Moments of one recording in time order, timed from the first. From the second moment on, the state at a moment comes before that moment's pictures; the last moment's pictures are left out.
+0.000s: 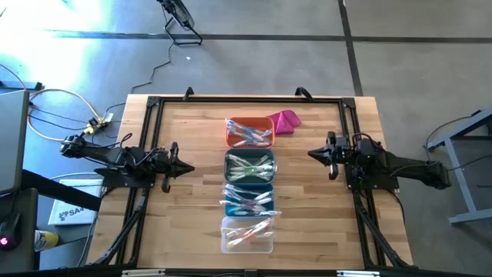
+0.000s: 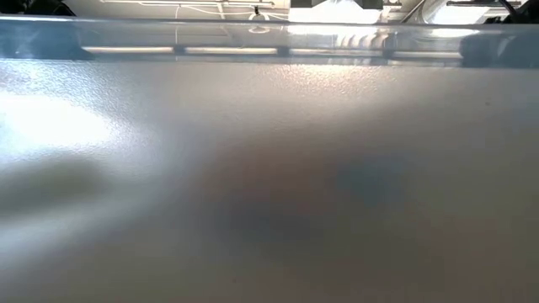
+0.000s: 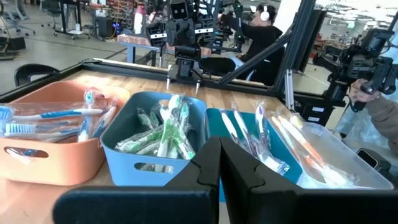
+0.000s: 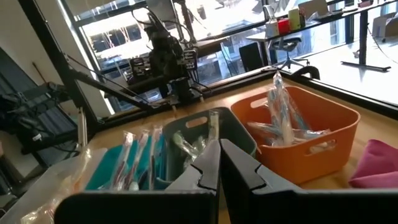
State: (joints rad) left arm -0.27 0.04 0.04 -0.01 -0.23 -0.18; right arm -0.18 0.04 0.02 0.00 -0.08 0.28
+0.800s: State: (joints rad) left arm -0.27 0.04 0.04 -0.02 -0.25 0.13; right arm -0.18 0.13 0.02 -0.01 0.02 0.23
